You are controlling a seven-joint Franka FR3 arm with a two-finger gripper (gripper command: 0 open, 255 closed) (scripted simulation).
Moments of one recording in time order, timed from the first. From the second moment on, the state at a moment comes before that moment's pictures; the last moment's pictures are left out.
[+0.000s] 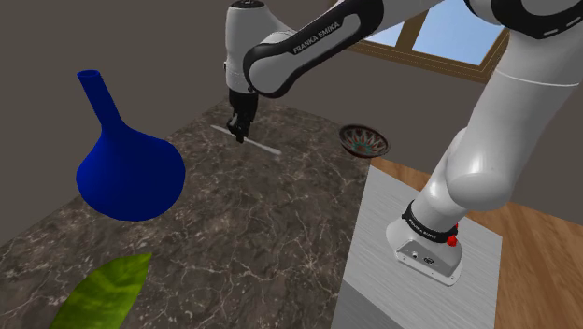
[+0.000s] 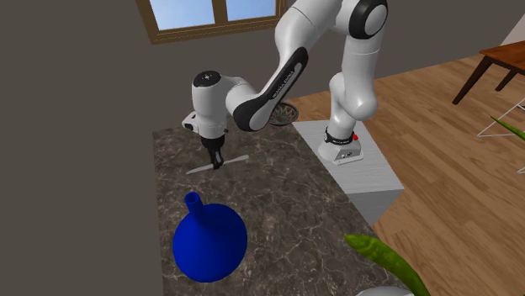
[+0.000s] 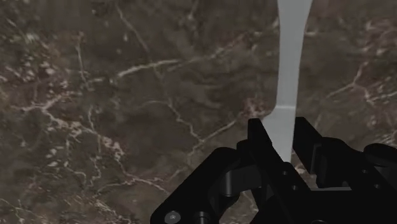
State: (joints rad) arm 0.13 0.13 0.23 -2.11 -0.10 2.33 0.08
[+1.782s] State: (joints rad) arm 0.08 -0.29 0.16 -2.34 0.01 2.15 -0.12
